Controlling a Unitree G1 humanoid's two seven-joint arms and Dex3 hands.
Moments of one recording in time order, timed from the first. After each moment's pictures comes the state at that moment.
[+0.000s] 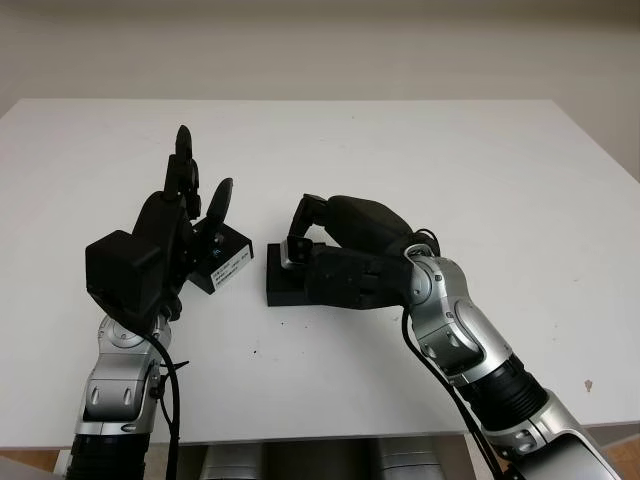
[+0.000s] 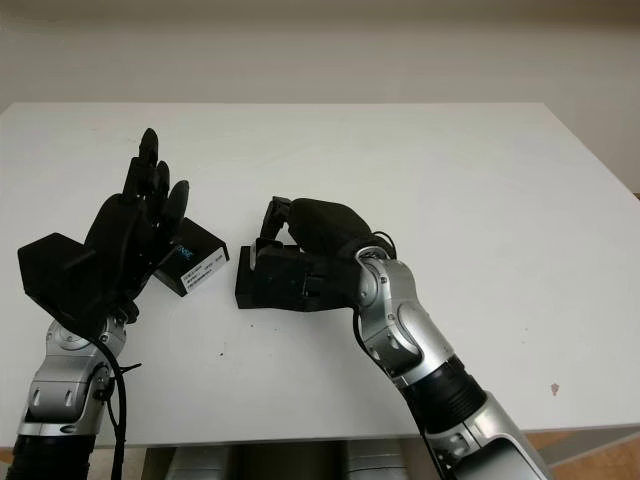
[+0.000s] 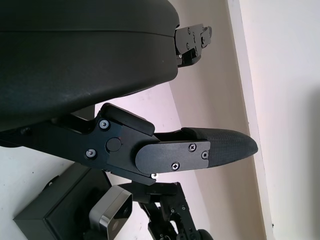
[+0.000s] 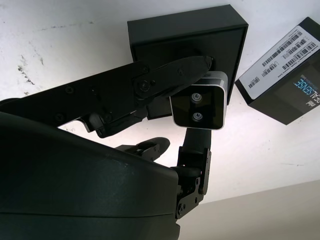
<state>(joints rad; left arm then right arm) -0.22 0.21 0.12 -0.10 -0.03 0.12 -0.10 -0.53 -0.26 0.46 0.01 -0.69 0.38 0.34</state>
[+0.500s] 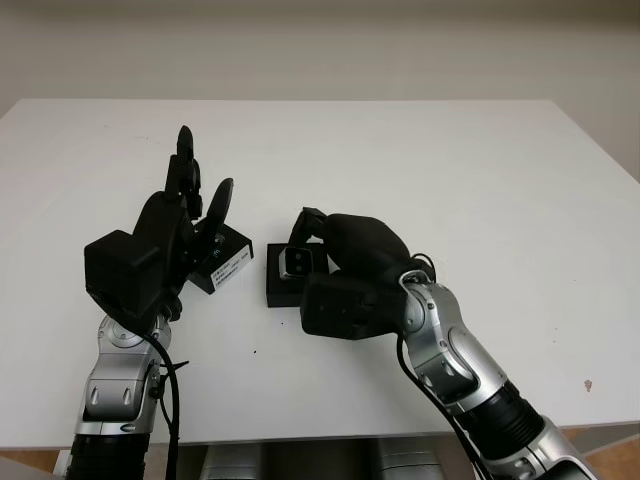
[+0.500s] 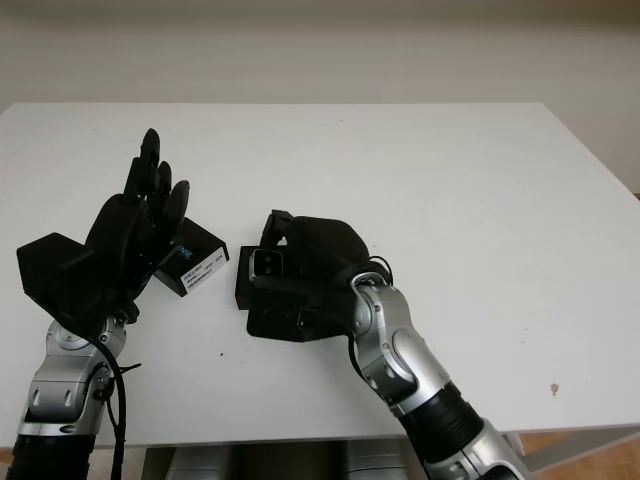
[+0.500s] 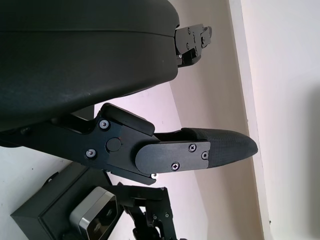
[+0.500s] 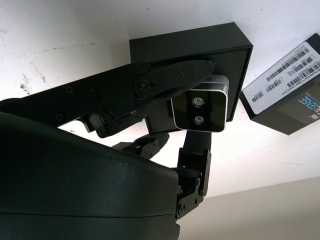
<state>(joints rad) -0.22 0.21 0.12 -0.09 -0.05 0.11 -0.11 -0.44 -0.24 0.49 -0.01 -0.77 0.34 0.25</state>
